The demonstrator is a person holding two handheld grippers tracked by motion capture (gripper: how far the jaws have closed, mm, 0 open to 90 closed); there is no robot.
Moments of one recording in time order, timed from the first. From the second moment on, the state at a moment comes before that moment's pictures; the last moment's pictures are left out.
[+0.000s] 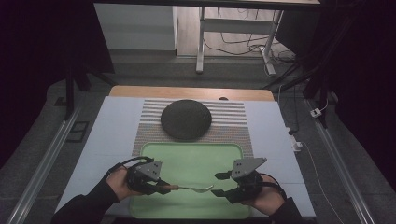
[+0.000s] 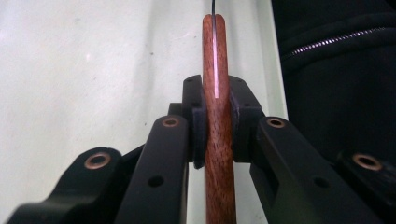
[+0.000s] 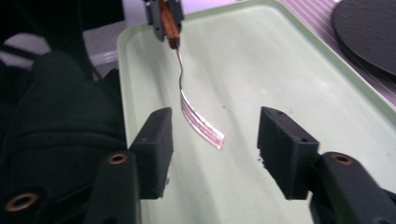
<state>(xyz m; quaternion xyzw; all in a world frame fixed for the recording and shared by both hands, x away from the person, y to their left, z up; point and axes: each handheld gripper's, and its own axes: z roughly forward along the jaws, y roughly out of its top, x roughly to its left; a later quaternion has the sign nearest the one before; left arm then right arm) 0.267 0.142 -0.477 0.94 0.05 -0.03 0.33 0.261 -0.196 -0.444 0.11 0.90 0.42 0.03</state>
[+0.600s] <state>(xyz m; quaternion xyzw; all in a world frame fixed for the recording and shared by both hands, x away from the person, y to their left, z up) 0.246 0.162 -0.473 0.91 0.24 0.00 0.34 0.246 -0.216 -0.443 0.22 0.87 0.42 0.10</state>
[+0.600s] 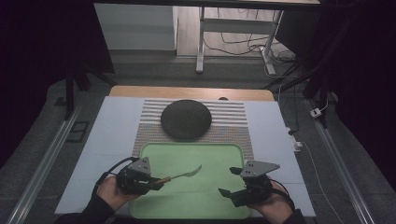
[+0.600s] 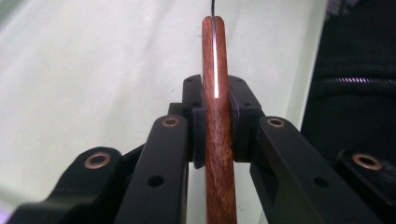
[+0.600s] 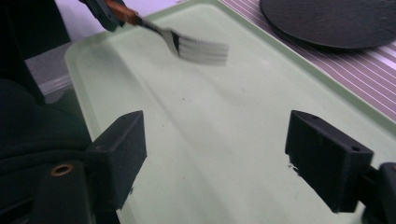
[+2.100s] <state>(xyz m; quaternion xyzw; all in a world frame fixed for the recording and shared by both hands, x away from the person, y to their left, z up) 0.267 0.155 -0.515 0.87 0.42 0.02 0.26 0.221 -0.277 -0.453 0.39 0.82 0.39 0.18</state>
